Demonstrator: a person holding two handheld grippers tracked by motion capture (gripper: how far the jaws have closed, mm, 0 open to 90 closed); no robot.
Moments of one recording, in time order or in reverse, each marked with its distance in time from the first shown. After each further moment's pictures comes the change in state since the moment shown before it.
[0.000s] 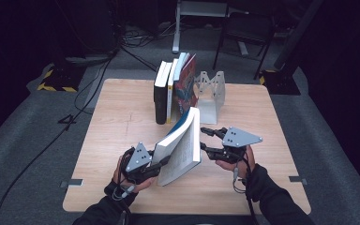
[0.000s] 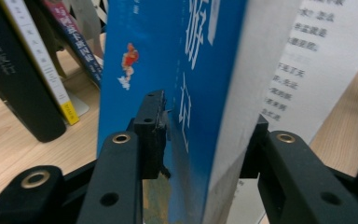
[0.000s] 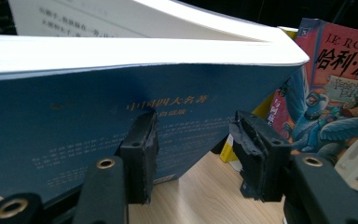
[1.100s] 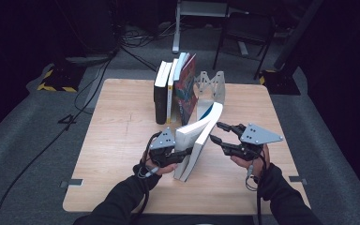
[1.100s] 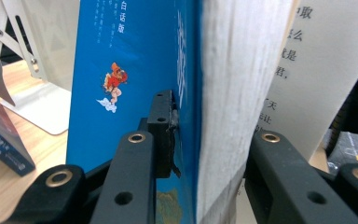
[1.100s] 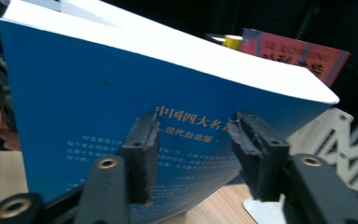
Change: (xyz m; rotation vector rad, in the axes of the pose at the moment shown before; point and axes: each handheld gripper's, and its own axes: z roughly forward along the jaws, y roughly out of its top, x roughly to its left) left arm 0.009 0.032 0.077 -0.098 -0.271 -0.046; right arm -0.023 -0.002 -0.037 -0.027 -0.091 0.009
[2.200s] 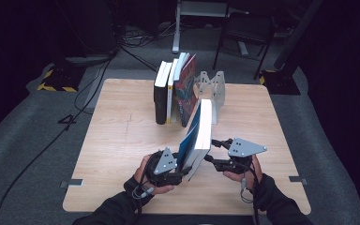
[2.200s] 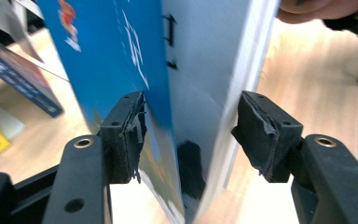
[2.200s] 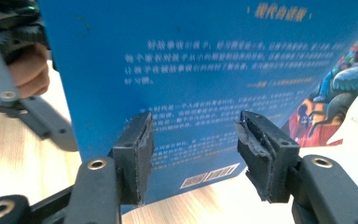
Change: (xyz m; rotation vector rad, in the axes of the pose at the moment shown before) left arm -0.045 -0.028 -0.021 0.207 0.131 0.129; right arm 0.029 -0.036 0.016 0.123 0.108 0.023
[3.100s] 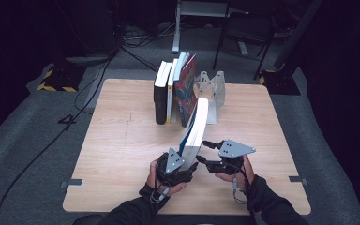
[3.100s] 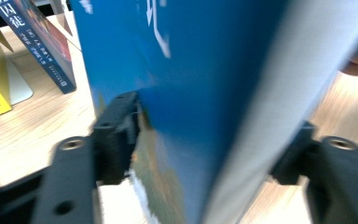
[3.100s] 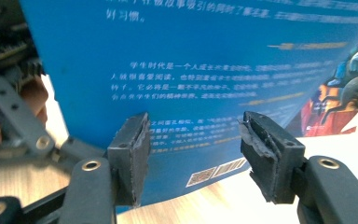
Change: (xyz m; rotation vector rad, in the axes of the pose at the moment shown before) left arm -0.008 -0.011 0.036 -0.057 0.196 -0.185; right arm 0.007 -0.010 0.023 0.030 -0.018 0.018
